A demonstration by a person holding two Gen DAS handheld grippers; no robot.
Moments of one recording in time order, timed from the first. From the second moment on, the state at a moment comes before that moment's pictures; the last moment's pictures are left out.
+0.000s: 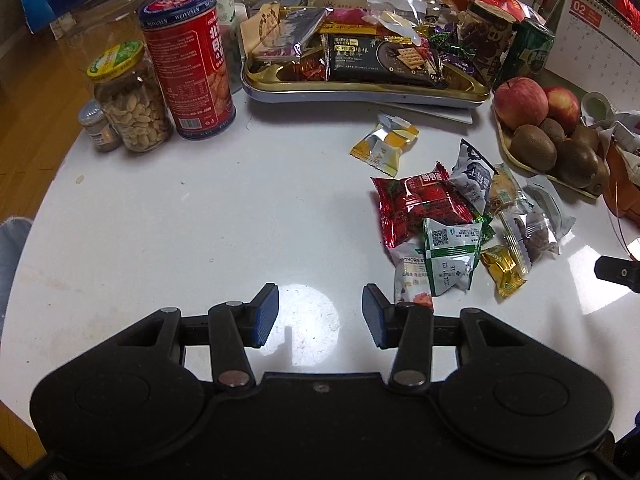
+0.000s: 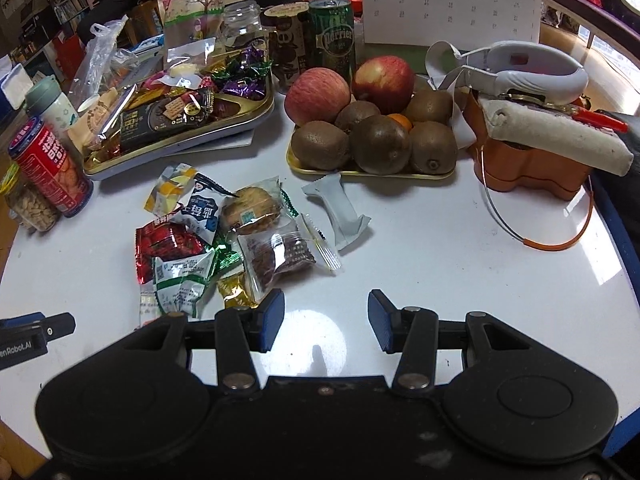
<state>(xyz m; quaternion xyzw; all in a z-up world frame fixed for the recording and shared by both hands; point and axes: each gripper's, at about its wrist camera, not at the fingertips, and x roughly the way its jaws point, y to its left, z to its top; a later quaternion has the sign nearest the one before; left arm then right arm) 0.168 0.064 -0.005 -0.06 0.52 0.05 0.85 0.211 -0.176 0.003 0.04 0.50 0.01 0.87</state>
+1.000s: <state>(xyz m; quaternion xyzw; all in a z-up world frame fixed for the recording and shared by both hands) 0.222 0.051 -0.045 -0.06 0.57 0.02 0.82 0.304 -0.158 -0.032 0.04 0.55 0.05 0.83</state>
